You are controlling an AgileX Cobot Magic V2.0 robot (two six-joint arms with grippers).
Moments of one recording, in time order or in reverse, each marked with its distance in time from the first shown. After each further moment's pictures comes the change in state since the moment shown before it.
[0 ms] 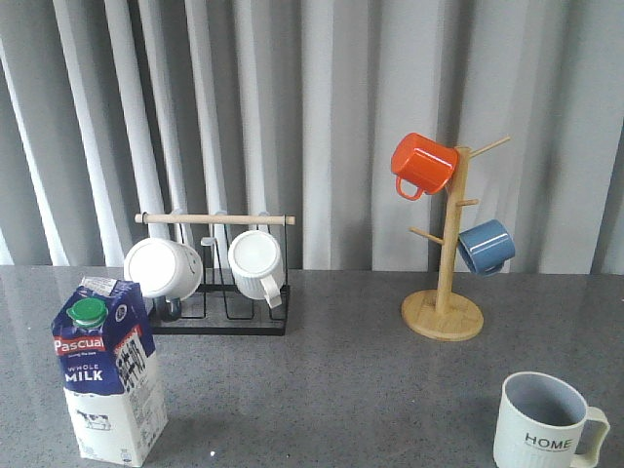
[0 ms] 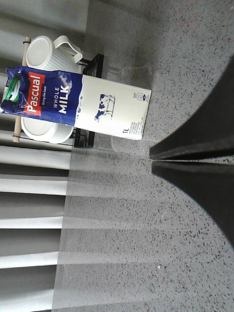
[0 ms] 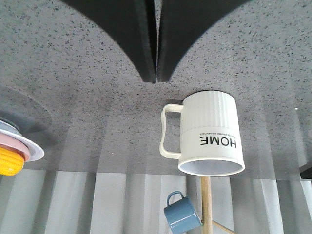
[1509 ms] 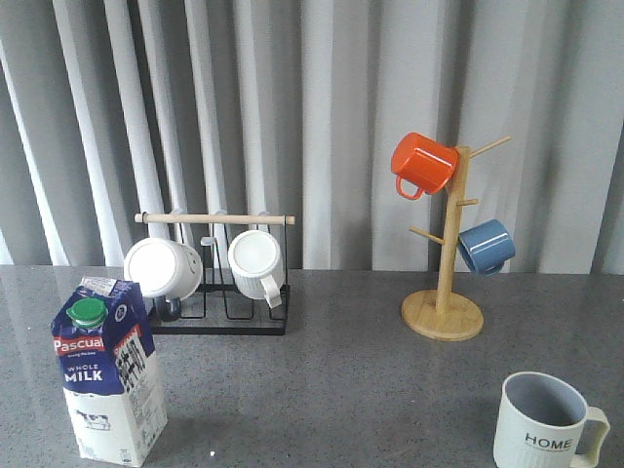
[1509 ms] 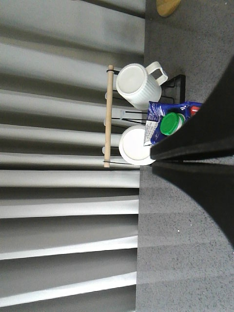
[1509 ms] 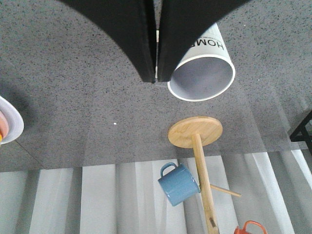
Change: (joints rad) left arm -0.077 0.661 -0.752 0.044 0.058 0.024; right arm 0.000 0.647 -0.538 0.129 0.030 -0.005
